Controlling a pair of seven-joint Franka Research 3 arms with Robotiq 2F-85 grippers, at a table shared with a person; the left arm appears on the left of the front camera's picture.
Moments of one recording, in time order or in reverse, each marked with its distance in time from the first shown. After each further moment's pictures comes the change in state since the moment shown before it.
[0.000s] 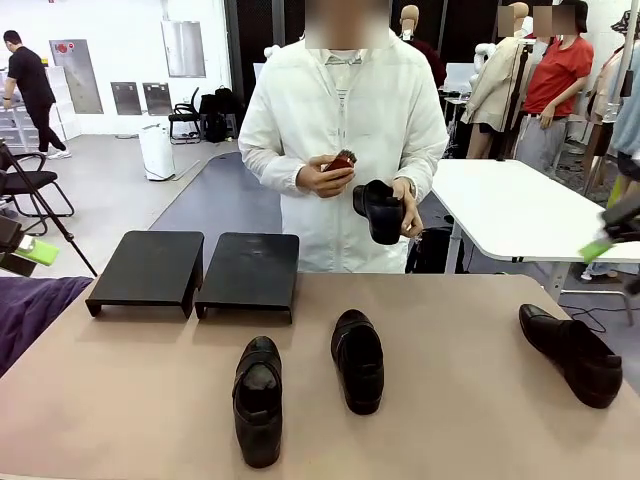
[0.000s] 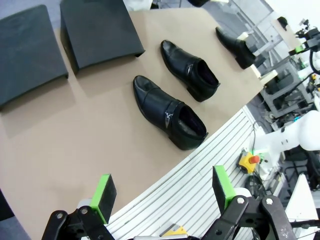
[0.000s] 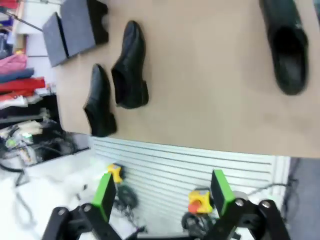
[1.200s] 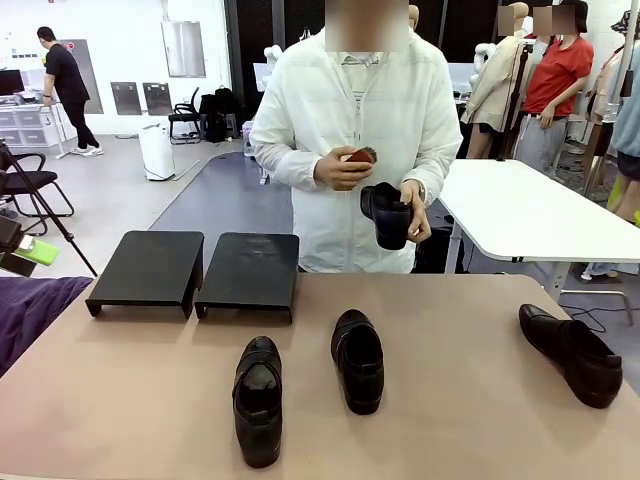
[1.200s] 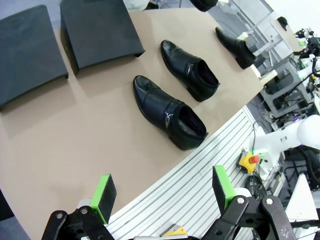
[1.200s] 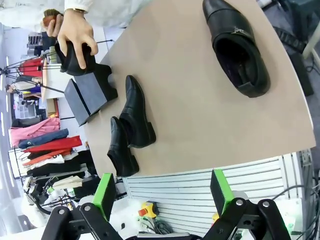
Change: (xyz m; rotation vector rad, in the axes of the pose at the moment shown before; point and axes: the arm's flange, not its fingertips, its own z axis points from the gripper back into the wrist) left arm 0.000 0.000 0.000 0.000 0.000 0.000; right arm -0.017 -0.082 0.050 0.123 -0.221 -0.260
